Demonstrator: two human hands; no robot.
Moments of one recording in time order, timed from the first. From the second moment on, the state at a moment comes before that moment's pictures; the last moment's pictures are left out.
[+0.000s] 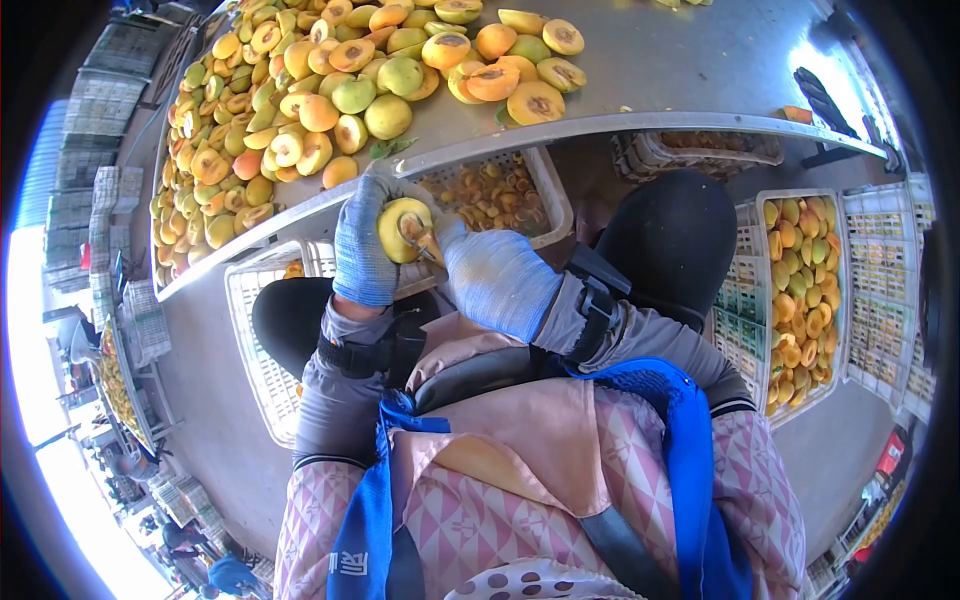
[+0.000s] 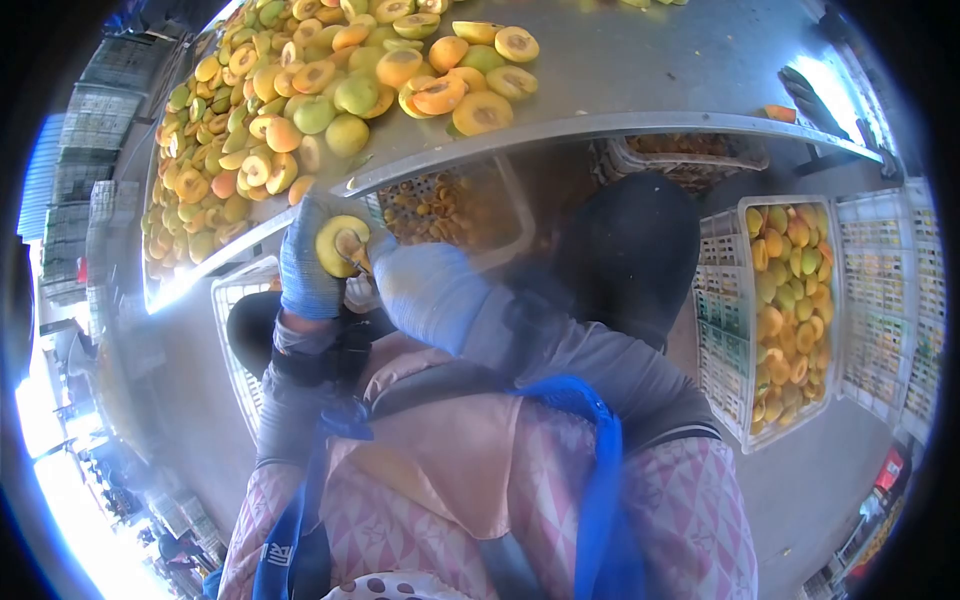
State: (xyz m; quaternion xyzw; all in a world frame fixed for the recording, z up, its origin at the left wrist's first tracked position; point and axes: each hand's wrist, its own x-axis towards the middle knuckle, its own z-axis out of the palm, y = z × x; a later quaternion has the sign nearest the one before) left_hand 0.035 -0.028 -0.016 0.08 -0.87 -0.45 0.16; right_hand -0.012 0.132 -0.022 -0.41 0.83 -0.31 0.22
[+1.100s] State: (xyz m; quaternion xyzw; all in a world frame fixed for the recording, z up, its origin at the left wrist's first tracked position) left_hand 0.037 -0.017 -0.026 0.12 -0.83 -0.51 0.17; right_hand -0.010 0.140 -0.016 -0.41 0.82 -0.33 0.19
